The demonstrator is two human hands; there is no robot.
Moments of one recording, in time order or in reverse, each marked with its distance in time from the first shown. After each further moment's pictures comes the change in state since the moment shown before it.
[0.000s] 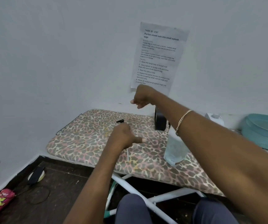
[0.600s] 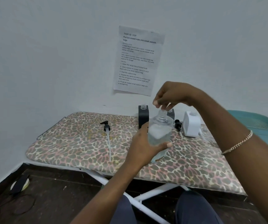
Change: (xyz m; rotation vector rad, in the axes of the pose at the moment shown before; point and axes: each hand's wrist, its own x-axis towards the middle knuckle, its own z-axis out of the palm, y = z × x) left_hand -0.047 0.053 0.105 -0.349 0.078 0.500; right_hand -0.116 0.102 -0.112 -0.008 -0.028 -0.068
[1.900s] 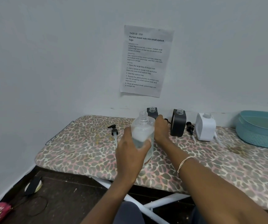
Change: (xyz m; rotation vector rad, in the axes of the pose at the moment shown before) left_hand 0.001 -0.038 -0.028 0.300 0.459 -0.035; right_hand 0.087 0.059 0.180 0.223 0.542 0.260
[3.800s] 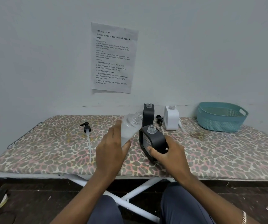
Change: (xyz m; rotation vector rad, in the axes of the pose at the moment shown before) left_hand -0.029 0.013 0.013 0.316 -0.055 0.395; right_hand -0.153 0.109 -0.118 0.234 0.082 -0.267
